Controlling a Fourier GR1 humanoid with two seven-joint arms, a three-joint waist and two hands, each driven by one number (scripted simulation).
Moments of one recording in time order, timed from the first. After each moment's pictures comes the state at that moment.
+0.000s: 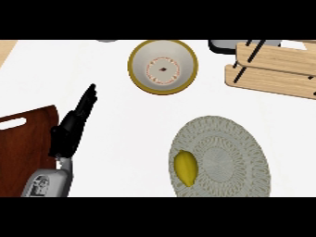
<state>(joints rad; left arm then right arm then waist) -0.15 0.07 -0.02 -1.45 -0.16 -0.02 0.02 -0.94 -0.50 -0.36 -0.95 1.09 -0.55 0.53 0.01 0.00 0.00</state>
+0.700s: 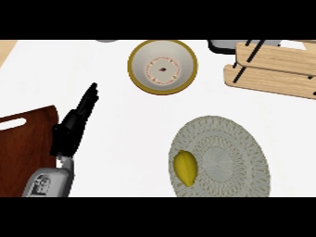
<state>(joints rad) -0.16 0.06 -0.03 -1.46 -0.16 -0.02 0.03 -0.93 -0.52 -0.41 -1.09 0.82 -0.48 0.47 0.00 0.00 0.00</state>
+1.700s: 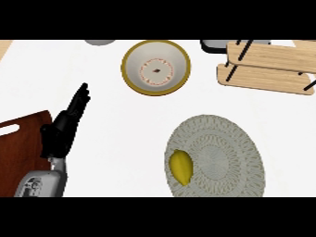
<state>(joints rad) -0.14 0.08 0.01 -1.49 -0.15 -0.02 0.05 -0.74 -0.77 -0.74 -1.49 0.56 -0.22 0.84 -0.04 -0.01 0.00</state>
